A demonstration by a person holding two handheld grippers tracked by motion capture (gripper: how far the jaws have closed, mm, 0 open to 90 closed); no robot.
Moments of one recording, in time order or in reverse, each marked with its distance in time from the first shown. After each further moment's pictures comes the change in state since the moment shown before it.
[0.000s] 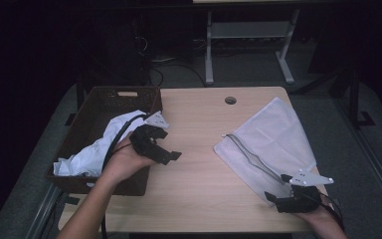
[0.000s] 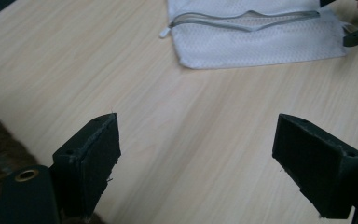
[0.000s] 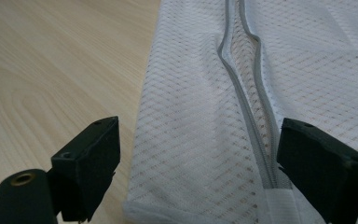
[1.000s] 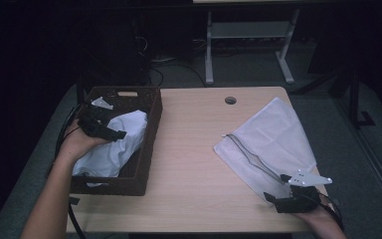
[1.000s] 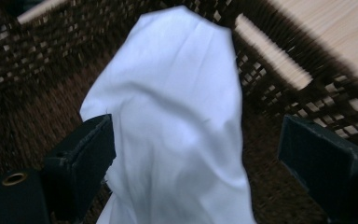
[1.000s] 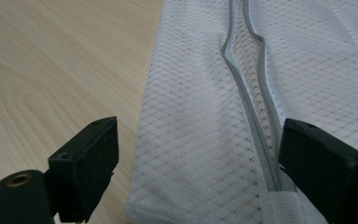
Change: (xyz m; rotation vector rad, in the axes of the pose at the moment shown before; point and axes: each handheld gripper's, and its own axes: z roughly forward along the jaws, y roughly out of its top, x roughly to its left) left arm 0.132 -0.083 -0.039 0.121 0.259 -0.219; right arm 0.001 0.000 0.001 0.005 0.004 -0.011
